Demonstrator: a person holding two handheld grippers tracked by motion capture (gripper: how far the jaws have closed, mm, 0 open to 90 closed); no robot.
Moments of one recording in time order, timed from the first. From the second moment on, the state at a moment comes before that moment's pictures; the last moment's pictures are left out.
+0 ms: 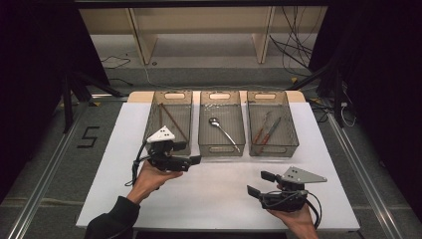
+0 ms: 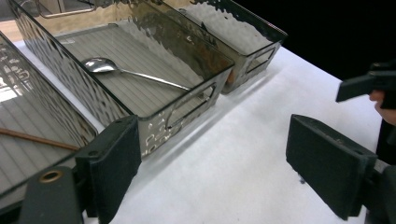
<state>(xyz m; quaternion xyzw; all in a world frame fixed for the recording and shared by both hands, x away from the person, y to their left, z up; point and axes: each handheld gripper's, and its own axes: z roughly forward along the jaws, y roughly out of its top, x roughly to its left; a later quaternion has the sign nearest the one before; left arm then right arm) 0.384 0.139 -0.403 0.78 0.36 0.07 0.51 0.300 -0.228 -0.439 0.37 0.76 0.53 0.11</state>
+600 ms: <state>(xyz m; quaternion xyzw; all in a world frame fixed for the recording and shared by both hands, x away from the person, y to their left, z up) 0.338 0.175 -0.428 0.77 0.35 0.10 0.53 0.299 -0.228 -0.439 0.37 0.75 0.53 0.11</state>
